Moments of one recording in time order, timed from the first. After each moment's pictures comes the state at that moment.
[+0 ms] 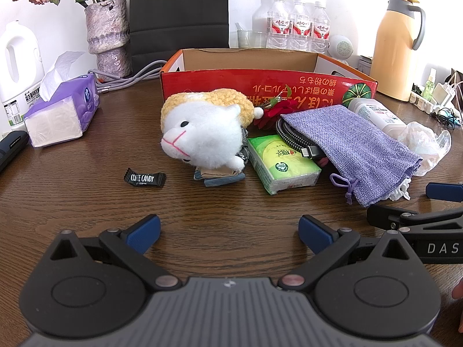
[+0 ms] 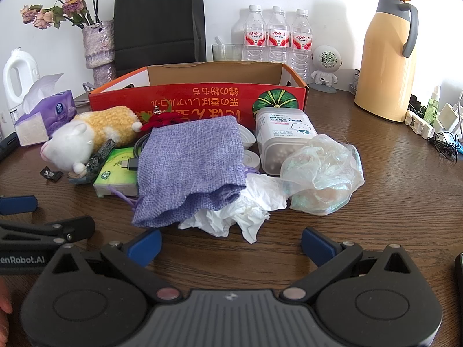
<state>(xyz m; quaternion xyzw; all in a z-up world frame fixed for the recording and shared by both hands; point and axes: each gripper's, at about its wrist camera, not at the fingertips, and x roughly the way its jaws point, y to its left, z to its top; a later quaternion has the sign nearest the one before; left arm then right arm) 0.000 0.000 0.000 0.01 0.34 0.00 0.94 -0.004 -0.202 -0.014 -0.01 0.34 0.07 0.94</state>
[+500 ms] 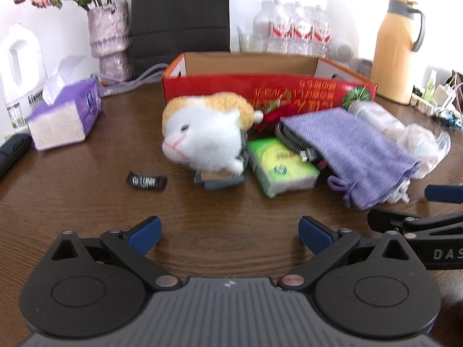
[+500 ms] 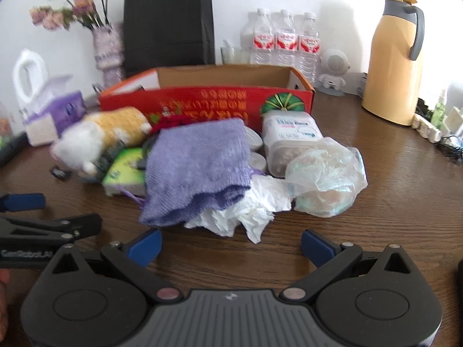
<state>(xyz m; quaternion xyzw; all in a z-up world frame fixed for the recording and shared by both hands) -0.007 -0.003 0.012 0.01 0.31 -0.01 0.95 -0.007 -0.212 -0.024 0.00 0.33 0.10 0.94</state>
